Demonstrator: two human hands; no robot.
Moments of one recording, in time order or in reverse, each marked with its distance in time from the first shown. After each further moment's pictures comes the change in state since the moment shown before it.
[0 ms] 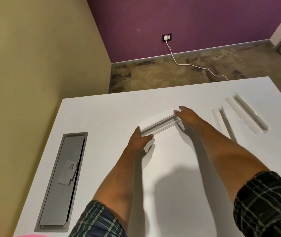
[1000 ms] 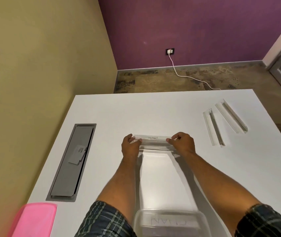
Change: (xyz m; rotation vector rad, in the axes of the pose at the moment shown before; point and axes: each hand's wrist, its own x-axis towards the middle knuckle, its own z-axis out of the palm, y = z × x) left_hand -0.108 -0.045 -0.002 -0.504 0.333 -0.023; right_hand -0.172 0.030 0.051 0.091 0.263 0.014
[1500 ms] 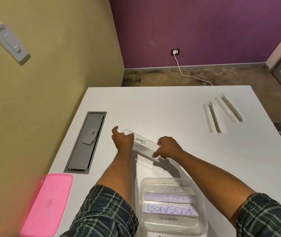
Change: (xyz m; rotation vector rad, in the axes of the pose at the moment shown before) left_hand -0.074 0.010 -0.070 0.209 0.266 0.093; right_hand -0.126 -0.026 0.019 -0.596 -0.490 -0.187
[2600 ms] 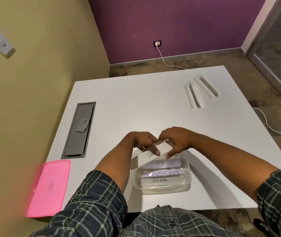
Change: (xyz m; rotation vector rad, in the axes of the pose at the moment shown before) left_hand -0.119 -0.020 0.004 0.878 -1.308 0.104; right_hand -0.104 0.096 -0.003 -0.463 -0.015 -0.649
